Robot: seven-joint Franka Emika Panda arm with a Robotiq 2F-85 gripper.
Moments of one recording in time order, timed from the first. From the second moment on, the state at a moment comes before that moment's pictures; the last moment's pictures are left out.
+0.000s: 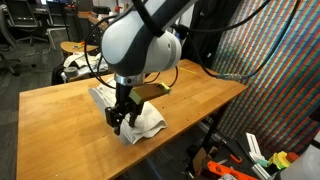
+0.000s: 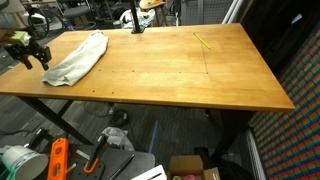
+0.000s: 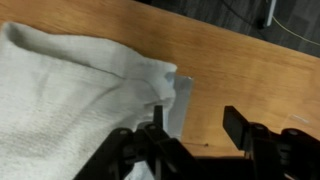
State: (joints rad) arm 0.23 0.15 0.25 -2.34 0.30 2.43 -0.05
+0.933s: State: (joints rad) arm 0.16 0.15 0.12 -2.09 0.06 2.17 0.14
